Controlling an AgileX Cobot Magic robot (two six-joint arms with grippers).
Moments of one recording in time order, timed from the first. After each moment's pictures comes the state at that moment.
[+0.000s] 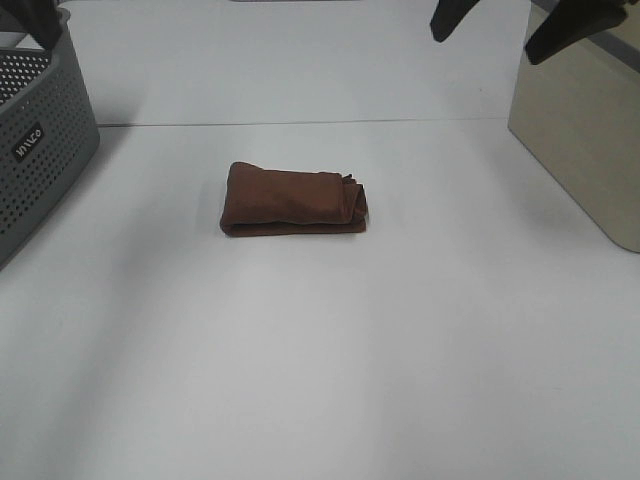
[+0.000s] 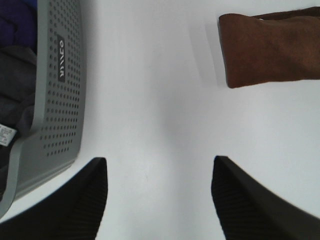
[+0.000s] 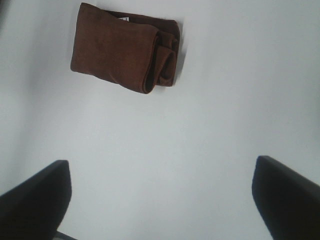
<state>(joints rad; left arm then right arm) -0.27 1.64 -1.66 0.06 1.21 -0.15 0.21 1.72 -1.71 0.27 1.21 0.00</state>
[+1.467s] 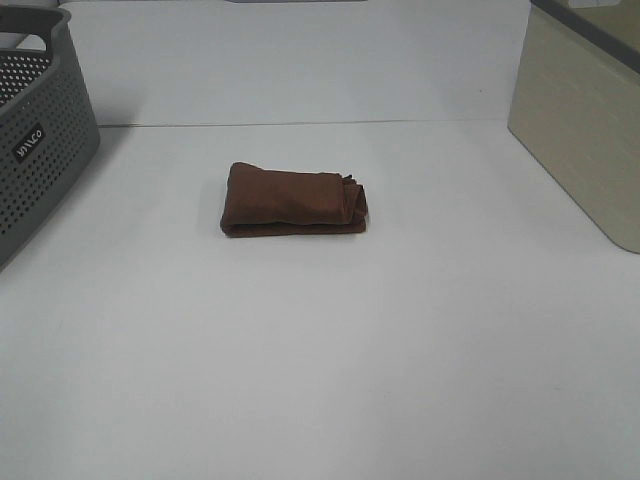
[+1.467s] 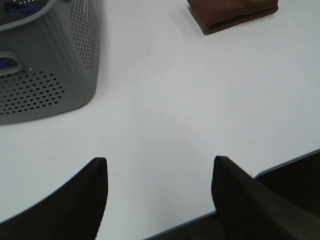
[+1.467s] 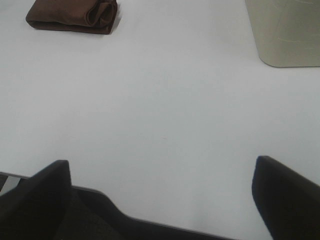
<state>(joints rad) -0.27 0.01 -0.54 0.02 1.15 0.06 0.21 0.09 -0.51 0.00 1.08 0.02</state>
